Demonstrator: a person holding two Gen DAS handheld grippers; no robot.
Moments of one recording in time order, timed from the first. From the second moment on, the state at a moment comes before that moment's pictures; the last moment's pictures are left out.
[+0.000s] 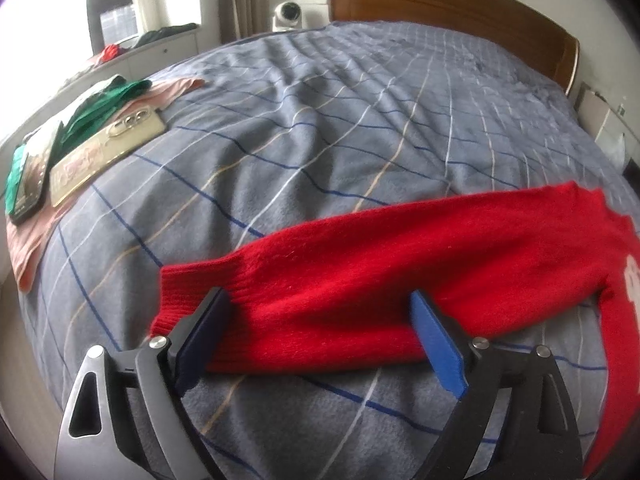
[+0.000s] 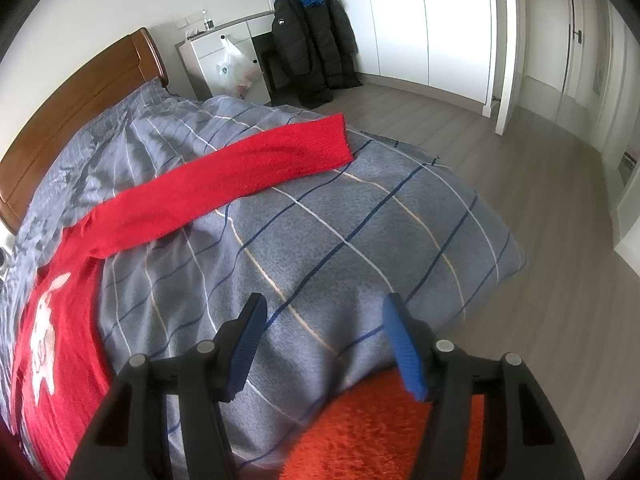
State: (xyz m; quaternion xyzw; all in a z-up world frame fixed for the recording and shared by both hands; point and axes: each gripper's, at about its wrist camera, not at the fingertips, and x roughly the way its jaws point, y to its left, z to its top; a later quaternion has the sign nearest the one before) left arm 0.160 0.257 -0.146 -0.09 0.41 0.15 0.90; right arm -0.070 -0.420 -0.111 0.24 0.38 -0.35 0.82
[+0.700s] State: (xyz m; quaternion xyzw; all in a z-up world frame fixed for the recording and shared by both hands) left arm 0.164 0.263 -0.149 -0.09 0.42 0.15 0.89; right arm -0.071 -0.420 -0.110 0.24 0.38 -0.35 0.82
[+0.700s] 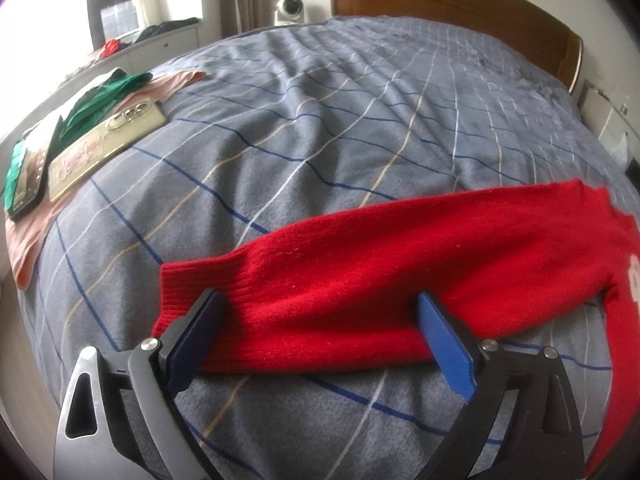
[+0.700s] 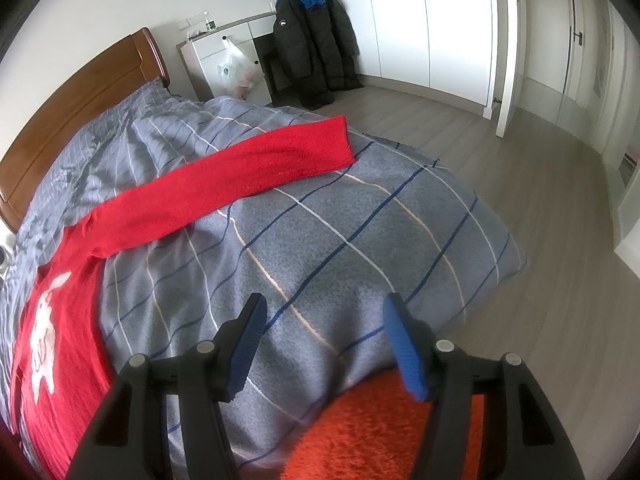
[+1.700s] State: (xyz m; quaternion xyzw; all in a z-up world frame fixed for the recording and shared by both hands) left arm 0.004 0.111 -0.144 -0.08 0.52 -0.07 0.85; right arm -0.023 -0.301 -0.135 0.17 0.52 0.10 0.83
